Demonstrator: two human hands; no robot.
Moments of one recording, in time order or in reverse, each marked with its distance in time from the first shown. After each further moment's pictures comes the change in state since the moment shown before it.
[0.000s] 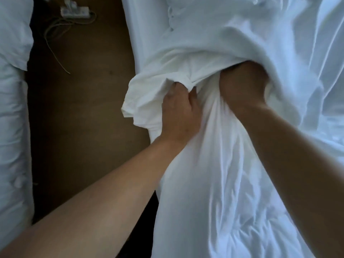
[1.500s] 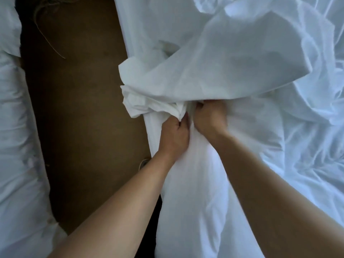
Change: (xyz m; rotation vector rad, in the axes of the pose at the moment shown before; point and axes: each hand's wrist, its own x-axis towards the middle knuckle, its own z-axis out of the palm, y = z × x) left_hand -0.108 -0.014 0.009 -0.100 -0.389 -0.583; right_hand -0.112 0.039 0.041 0.310 -0.377 0.208
